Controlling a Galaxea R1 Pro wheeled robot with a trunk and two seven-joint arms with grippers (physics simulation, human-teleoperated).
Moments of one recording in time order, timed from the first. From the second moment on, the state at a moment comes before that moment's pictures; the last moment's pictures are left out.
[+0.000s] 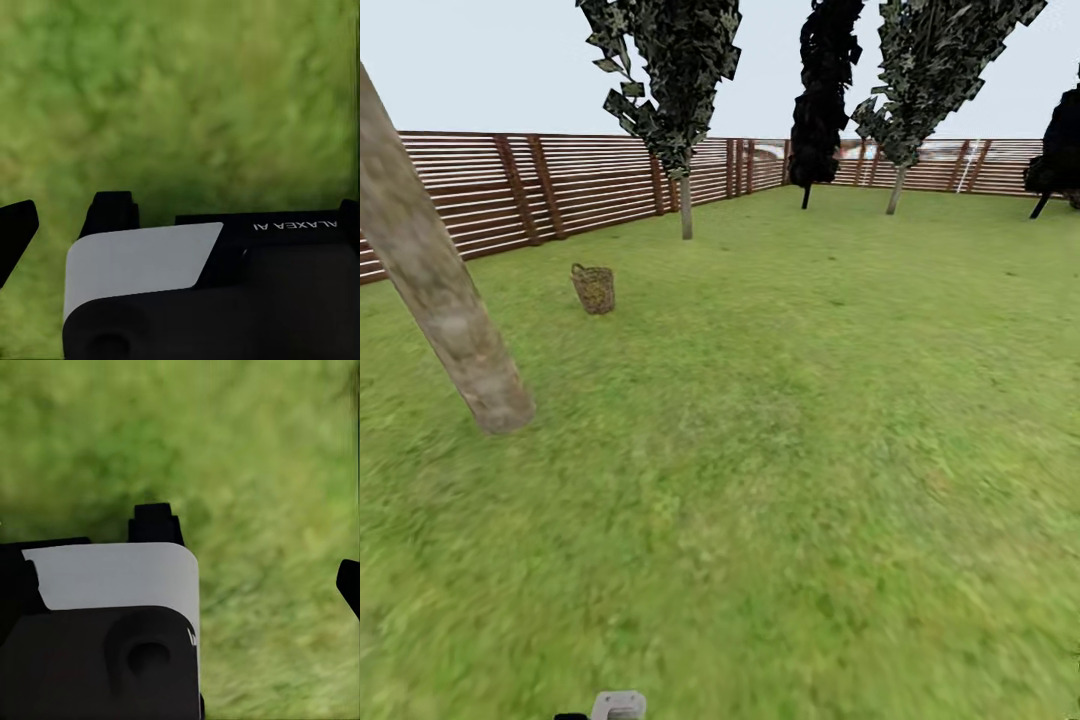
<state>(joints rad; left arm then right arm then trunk) -0.41 -0.06 0.01 -0.26 0.01 0.35 -0.02 -0.42 -0.02 -0.05 -0.14 0.01 0.35 -0.10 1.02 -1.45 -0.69</state>
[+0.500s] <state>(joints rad) -0.41 -0.06 0.01 -0.26 0.01 0.35 -0.02 -0.42 -0.01 -0.05 -0.14 0.02 0.35 -0.10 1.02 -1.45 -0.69</state>
